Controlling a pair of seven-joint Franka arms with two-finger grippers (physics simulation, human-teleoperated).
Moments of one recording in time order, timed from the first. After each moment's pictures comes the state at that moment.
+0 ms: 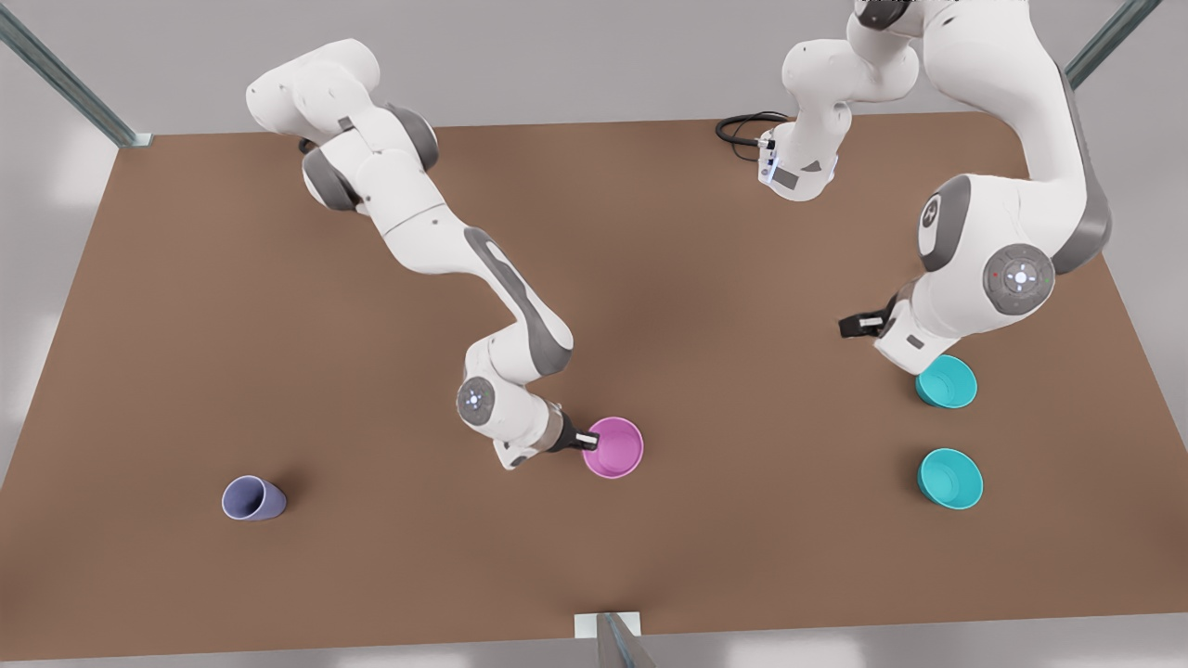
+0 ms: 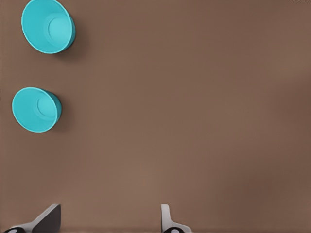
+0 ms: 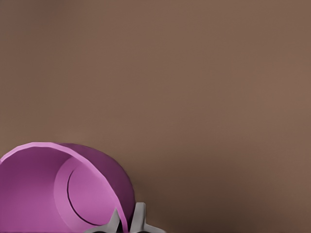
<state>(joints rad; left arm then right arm) -0.08 0.26 -0.07 -1.48 0.03 1.47 -0.25 0.60 1.04 -0.05 -1.07 0.63 2.34 0.49</state>
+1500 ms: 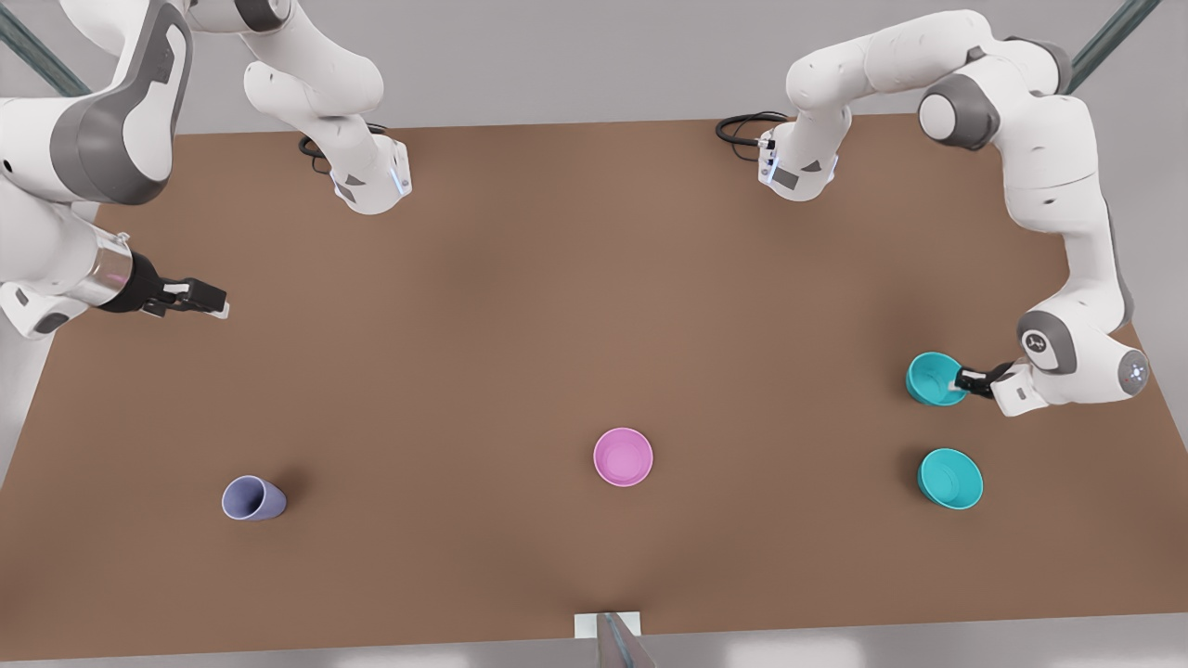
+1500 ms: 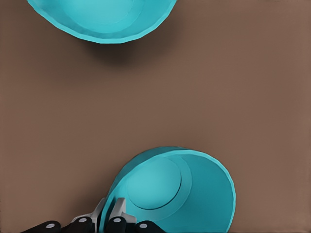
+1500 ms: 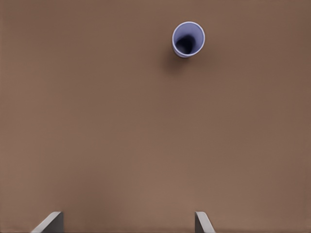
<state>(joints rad) 0.32 0.68 0.08 -1.61 -0.15 1.99 0.84 0.02 0.15 -0.09 -1.35 0.05 1.34 0.01</state>
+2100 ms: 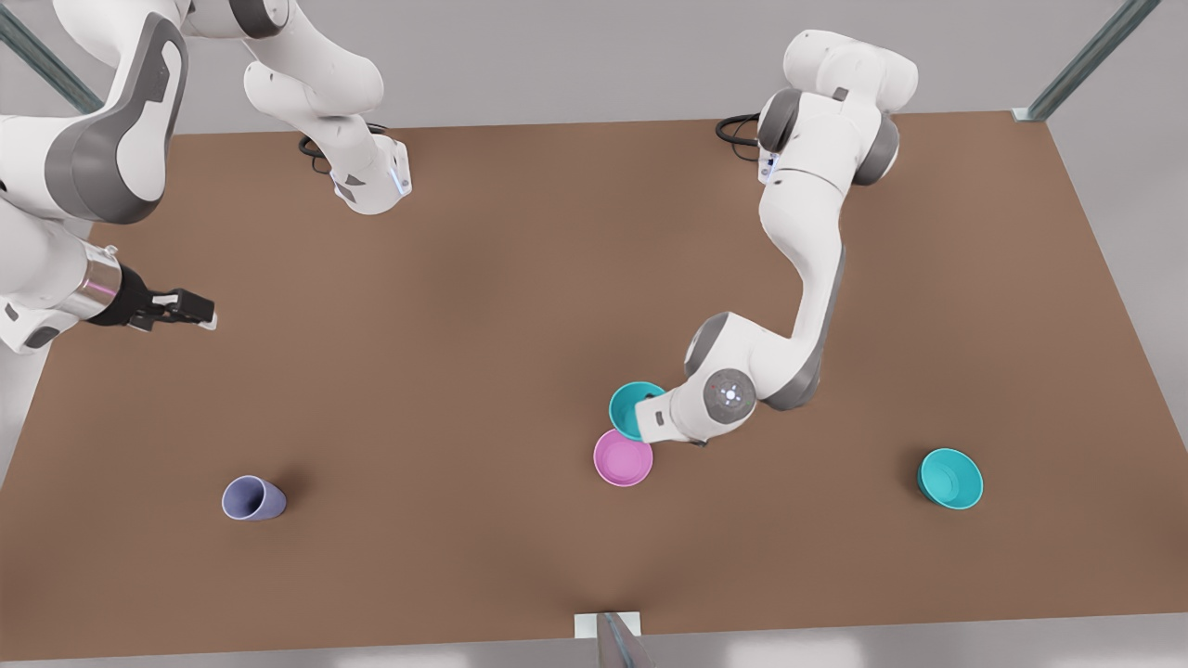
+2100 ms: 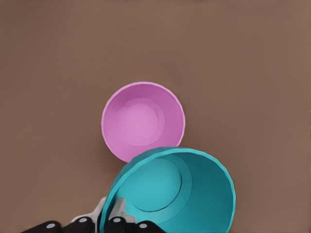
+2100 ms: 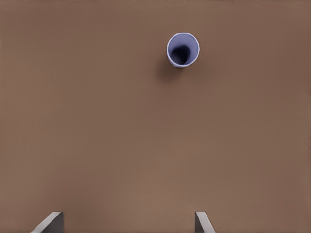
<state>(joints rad) -0.49 0.94 -0.03 -0.95 -0.17 1.85 0.09 0.01 0.17 -0.11 -1.35 0.04 1.39 -0.08</state>
